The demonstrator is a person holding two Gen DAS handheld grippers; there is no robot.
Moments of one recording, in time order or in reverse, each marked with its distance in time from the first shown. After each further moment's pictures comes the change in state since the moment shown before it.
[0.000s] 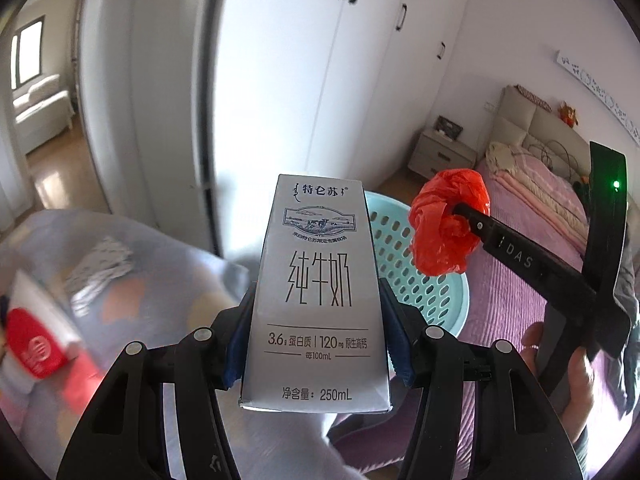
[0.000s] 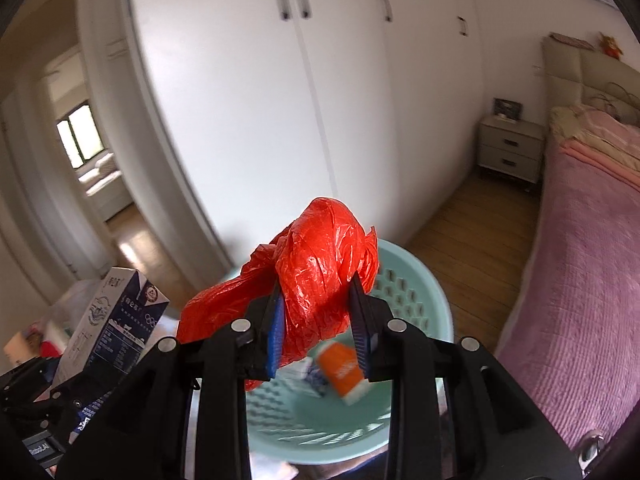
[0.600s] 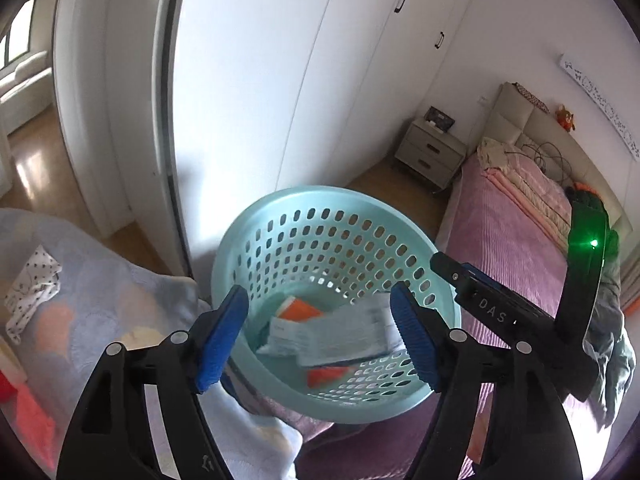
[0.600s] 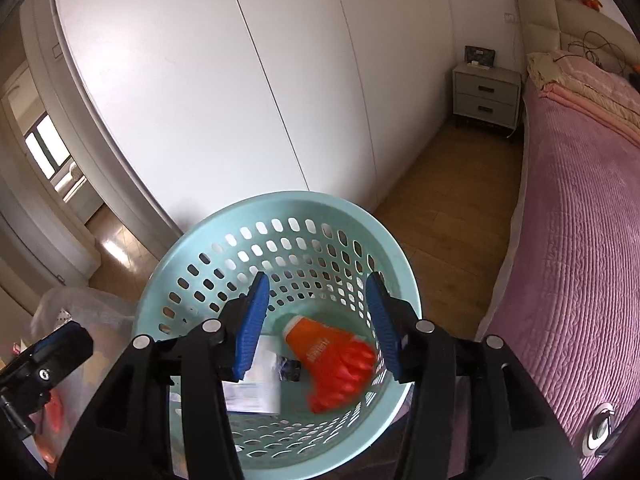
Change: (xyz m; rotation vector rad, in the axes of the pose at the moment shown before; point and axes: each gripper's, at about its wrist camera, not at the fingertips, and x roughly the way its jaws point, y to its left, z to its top) left arm 0.055 -0.011 0.023 -0.044 0.047 -0.070; right arm 0.046 -0.048 -0.010 0.117 0.133 -0.043
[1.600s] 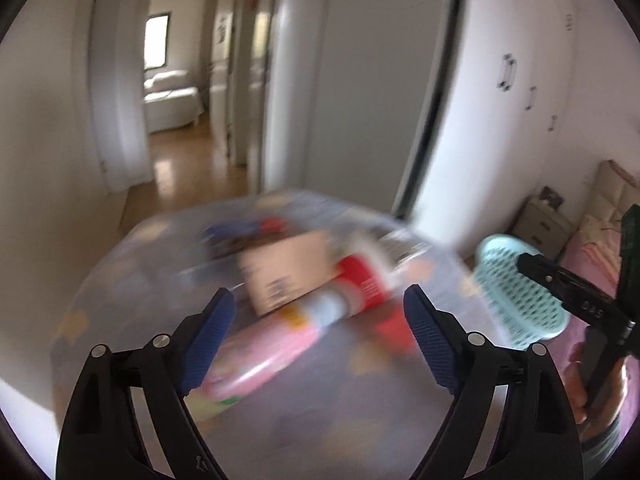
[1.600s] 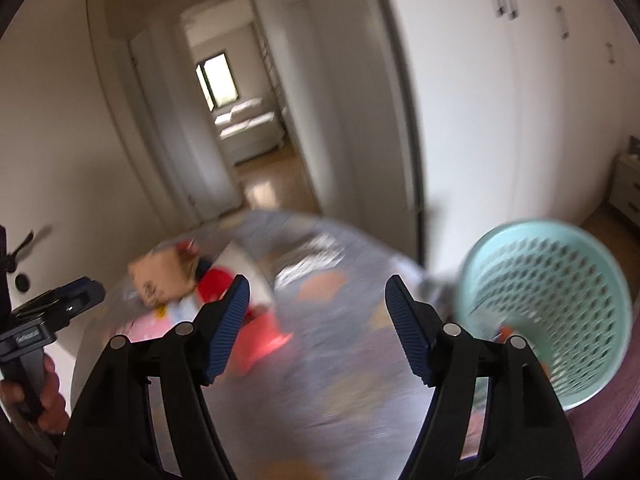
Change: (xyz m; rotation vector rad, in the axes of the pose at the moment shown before) left arm -0.268 0.194 -0.104 -0.197 -0.222 0.450; right arm -0.107 0.247 -0.102 -0.424 0.004 0.507
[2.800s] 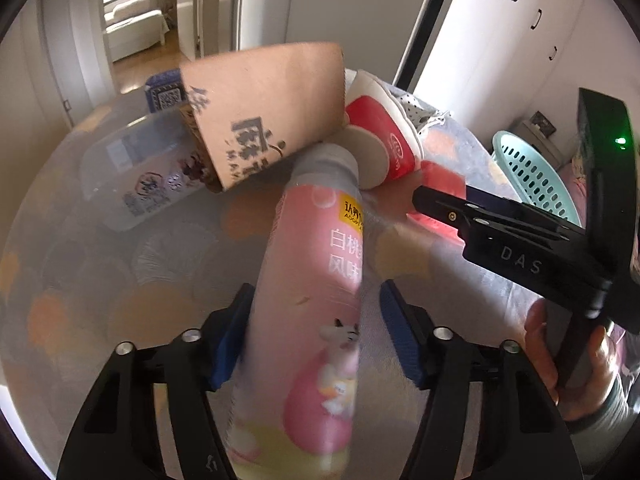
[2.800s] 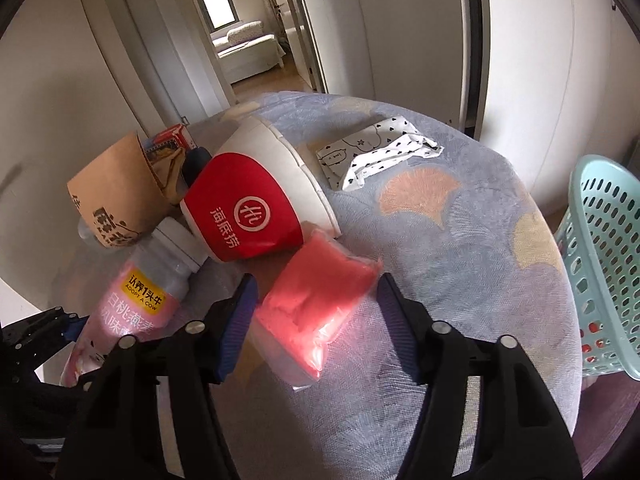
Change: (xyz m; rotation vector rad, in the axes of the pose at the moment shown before) left arm 0.077 0.011 -0.057 0.046 0.349 -0.101; right arm 0.120 0.058 -0.043 -0.036 0.272 -0.042
